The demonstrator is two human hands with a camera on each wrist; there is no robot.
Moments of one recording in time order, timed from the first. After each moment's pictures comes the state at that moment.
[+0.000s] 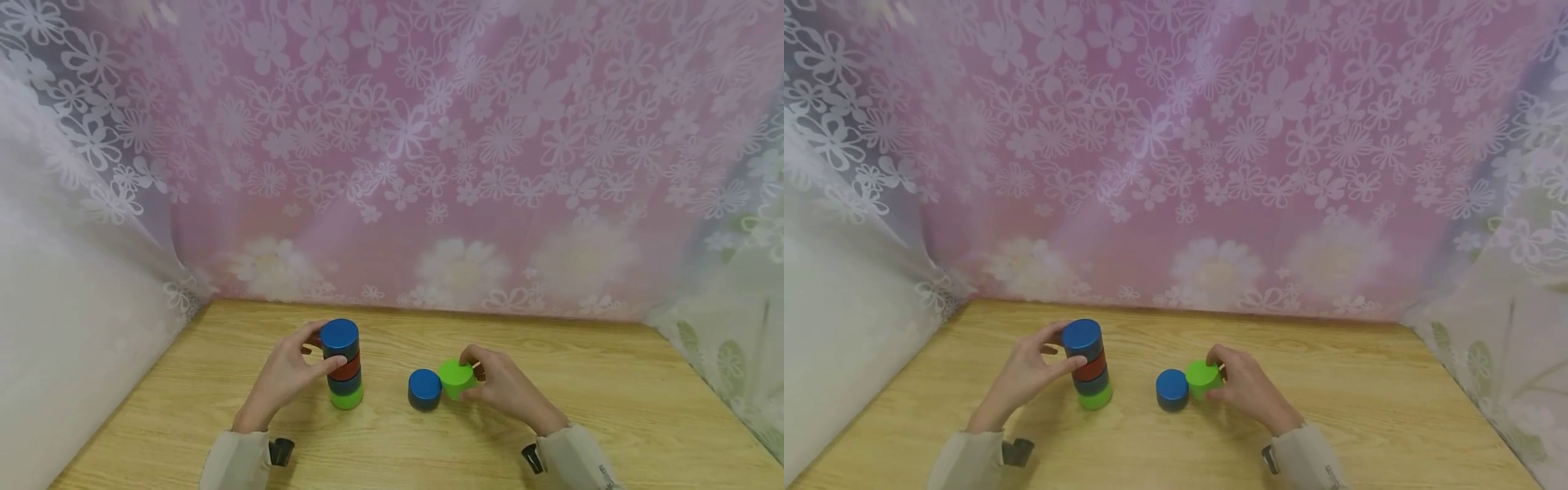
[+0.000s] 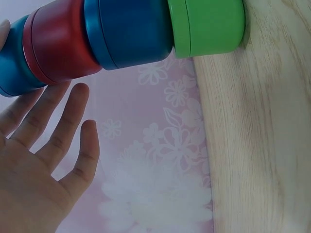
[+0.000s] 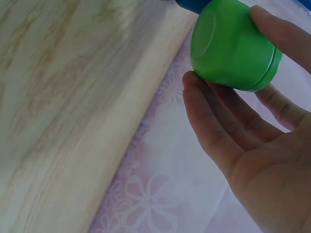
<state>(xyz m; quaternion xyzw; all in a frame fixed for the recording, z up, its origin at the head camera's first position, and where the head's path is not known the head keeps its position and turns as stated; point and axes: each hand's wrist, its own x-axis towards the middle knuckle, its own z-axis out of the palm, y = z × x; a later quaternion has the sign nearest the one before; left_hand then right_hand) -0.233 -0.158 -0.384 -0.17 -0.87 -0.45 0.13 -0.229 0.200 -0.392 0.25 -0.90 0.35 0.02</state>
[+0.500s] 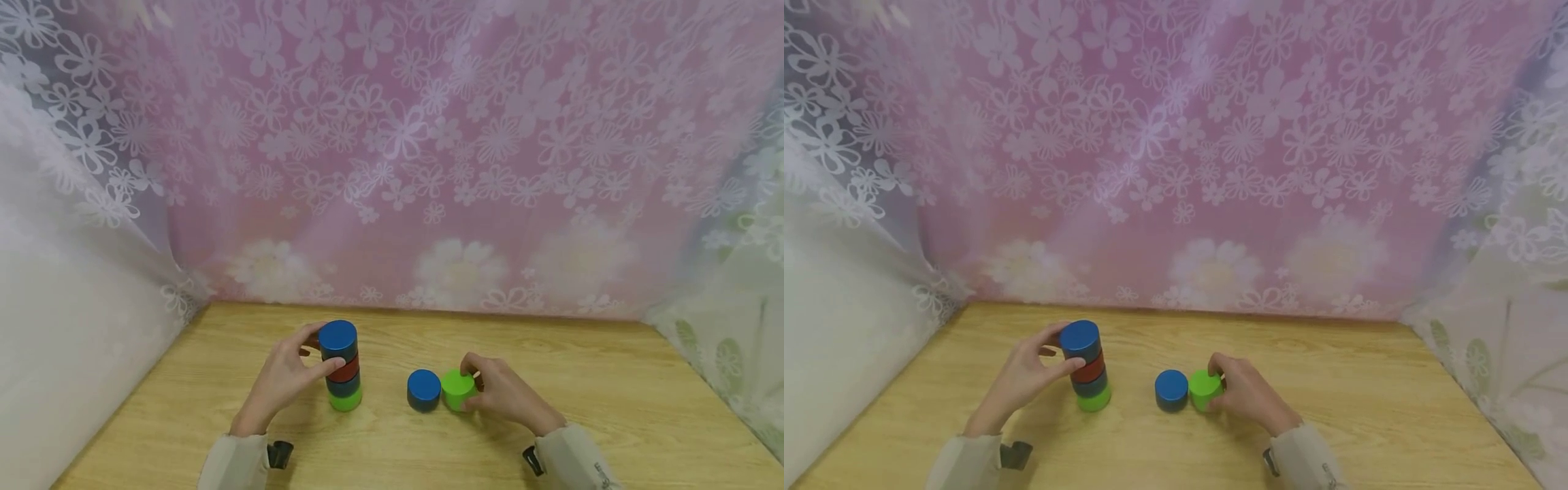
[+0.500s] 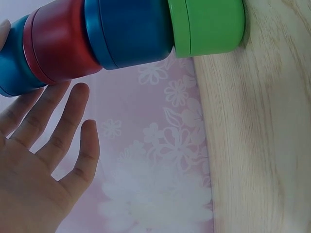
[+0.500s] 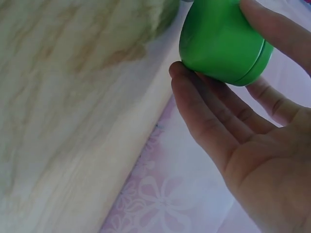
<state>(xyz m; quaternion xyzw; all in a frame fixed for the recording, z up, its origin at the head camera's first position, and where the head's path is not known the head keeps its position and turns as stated) -0.233 -0.158 -0.386 -0.17 -0.87 -0.44 0.14 -0.233 0.207 -0.406 0.25 -0.90 0.35 -0.03</state>
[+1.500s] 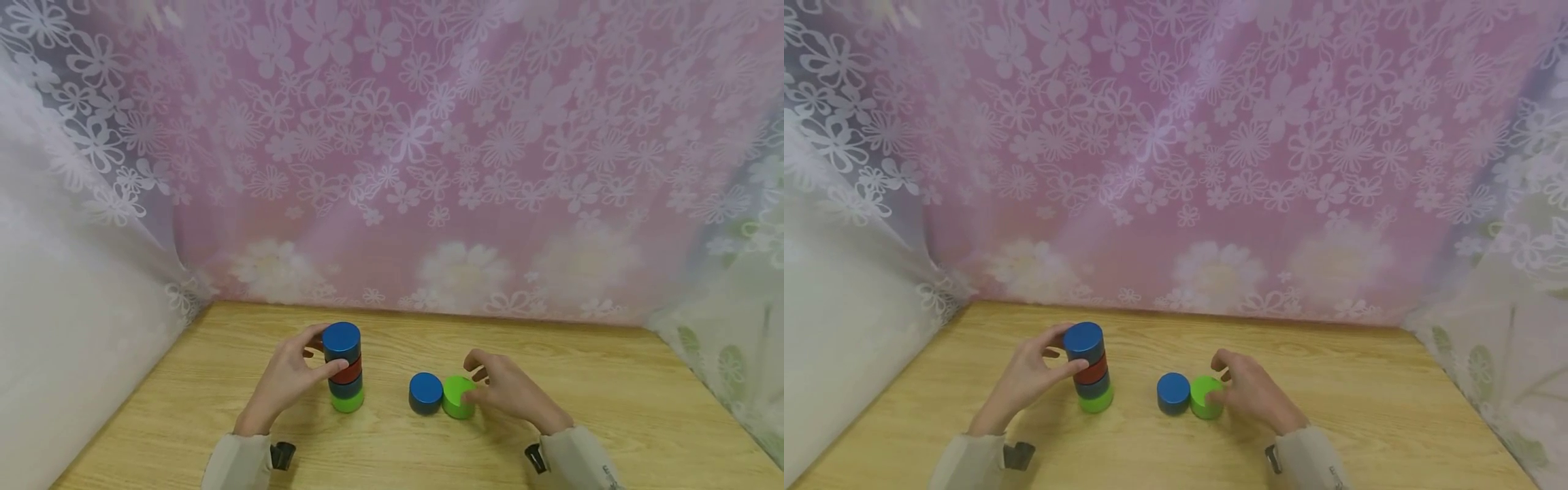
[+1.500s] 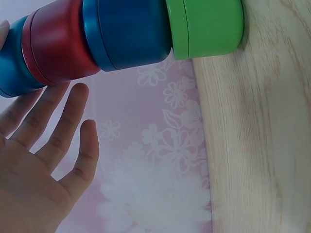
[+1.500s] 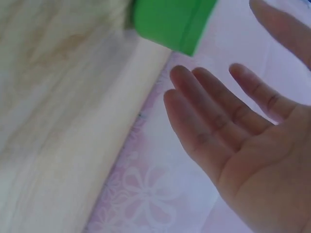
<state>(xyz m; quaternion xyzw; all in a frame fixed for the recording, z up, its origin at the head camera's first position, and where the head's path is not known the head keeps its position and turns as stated) -0.234 -0.158 -0.386 -0.18 -0.86 -0.45 0.14 -0.232 0.204 -0.387 0.22 -0.91 0.36 -0.03</state>
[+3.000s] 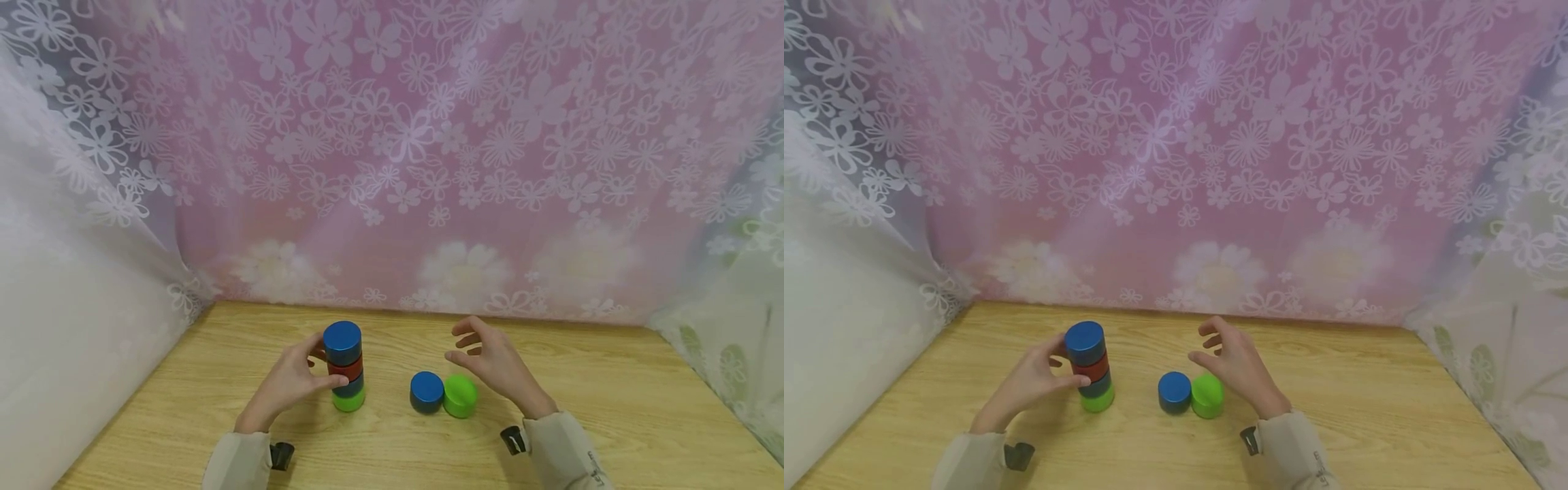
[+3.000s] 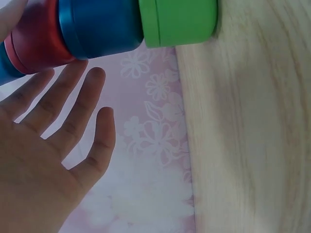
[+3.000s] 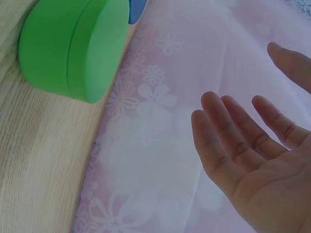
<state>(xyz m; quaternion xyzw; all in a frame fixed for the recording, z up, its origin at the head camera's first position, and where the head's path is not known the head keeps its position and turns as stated) -0.238 -0.166 -0.397 -0.21 -0.87 -0.44 0.08 -0.237 0.177 -0.363 0.19 -0.88 0.43 0.09</state>
